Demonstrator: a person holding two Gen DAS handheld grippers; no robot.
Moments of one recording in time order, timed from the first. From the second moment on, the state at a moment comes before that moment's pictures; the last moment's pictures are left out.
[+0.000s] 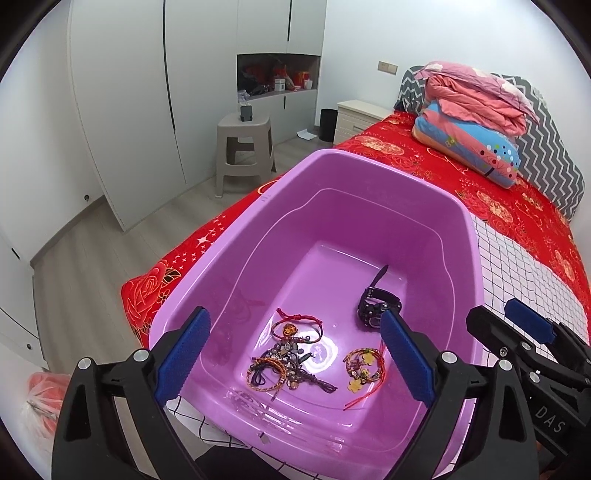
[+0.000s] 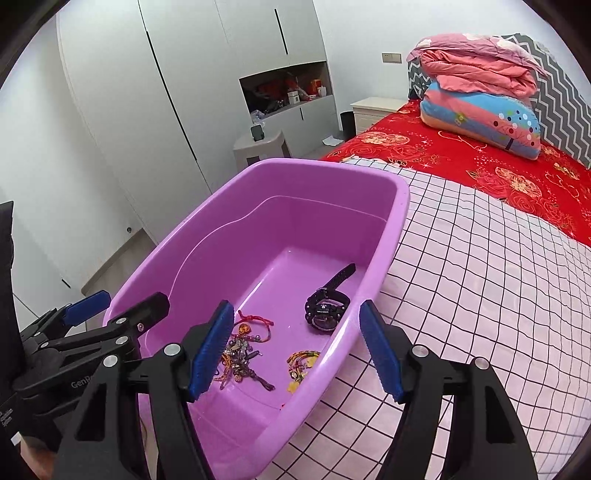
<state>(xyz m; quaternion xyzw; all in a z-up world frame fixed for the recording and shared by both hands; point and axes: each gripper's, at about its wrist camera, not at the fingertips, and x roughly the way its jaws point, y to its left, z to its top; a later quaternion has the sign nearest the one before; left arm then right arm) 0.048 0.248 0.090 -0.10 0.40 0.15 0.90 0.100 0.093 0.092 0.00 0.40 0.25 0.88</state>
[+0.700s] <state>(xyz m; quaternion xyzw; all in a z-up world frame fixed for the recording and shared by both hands) 0.034 0.245 0.095 -0.10 0.42 0.18 0.89 0.086 0.078 0.100 0.00 0.40 0.25 0.88</state>
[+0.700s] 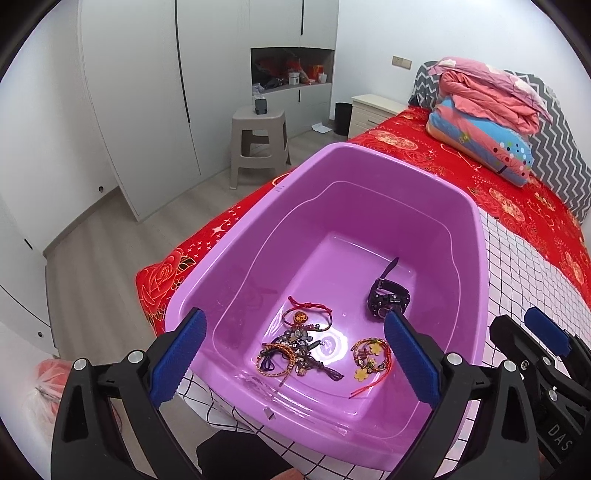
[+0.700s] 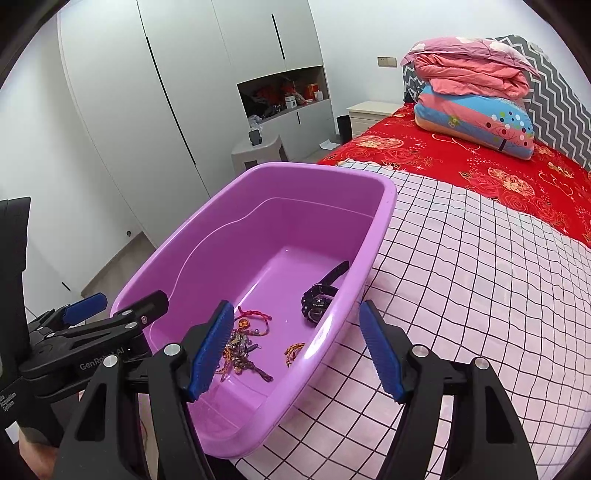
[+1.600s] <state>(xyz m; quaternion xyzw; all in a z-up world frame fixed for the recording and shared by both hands) 0.031 0.241 0.100 -0.10 0.41 0.18 0.89 0.079 0.073 0.103 0.01 0.39 0.24 0.89</state>
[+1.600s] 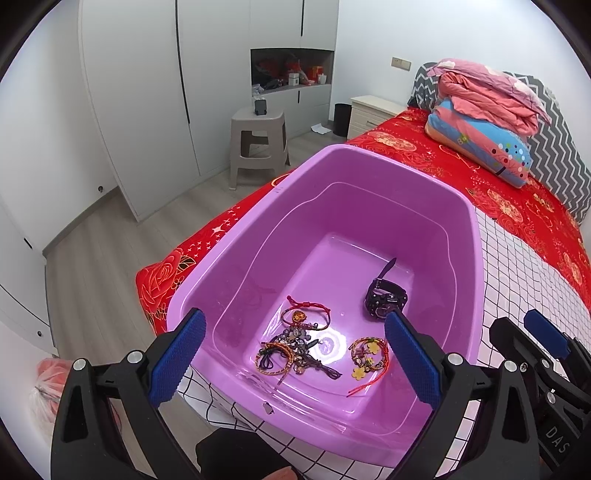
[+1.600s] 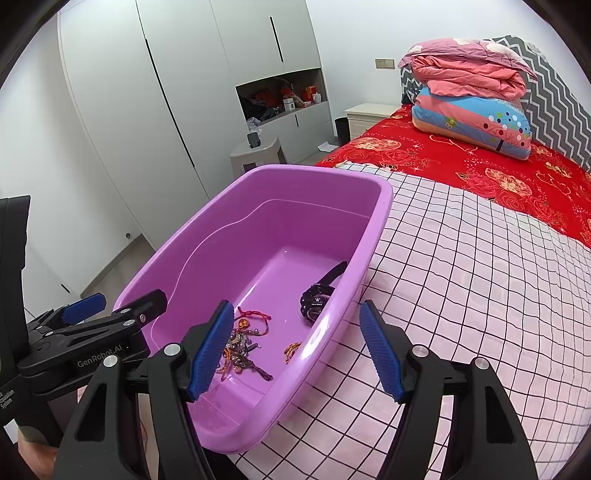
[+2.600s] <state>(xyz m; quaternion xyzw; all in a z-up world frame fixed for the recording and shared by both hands) 0.030 0.238 0.101 -0.10 0.41 0.19 0.89 0.077 0.077 0.101 0.01 0.39 0.24 0.89</state>
